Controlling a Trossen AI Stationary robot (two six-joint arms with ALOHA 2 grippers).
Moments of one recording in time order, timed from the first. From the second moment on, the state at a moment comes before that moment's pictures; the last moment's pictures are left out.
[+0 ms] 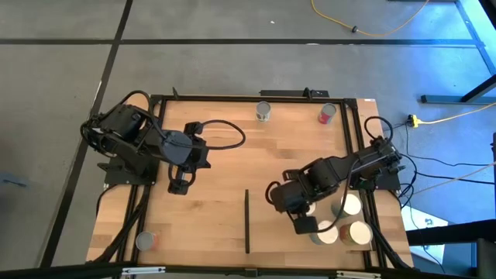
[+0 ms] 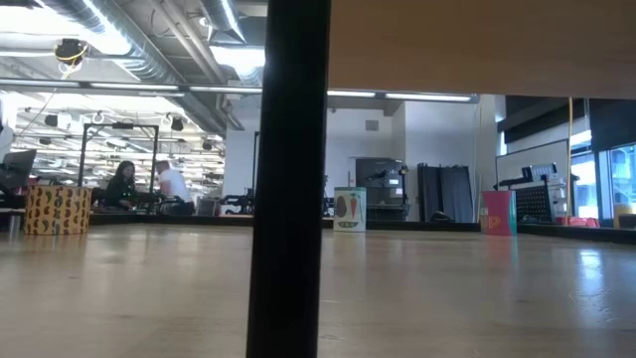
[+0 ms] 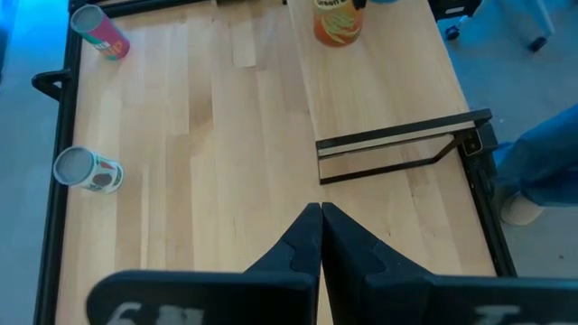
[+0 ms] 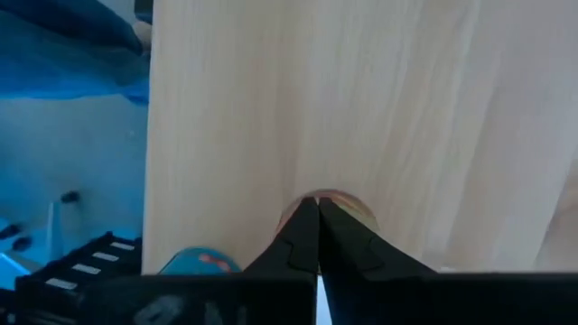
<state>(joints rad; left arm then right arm) -0.36 1.64 2.34 -1.57 -0.21 -0.16 0.44 1.86 2.04 -1.50 -0.11 0.30</state>
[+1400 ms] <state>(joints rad) -0.36 1.64 2.34 -1.57 -0.19 -0.16 0.48 1.86 2.04 -1.57 -0.02 0.40</state>
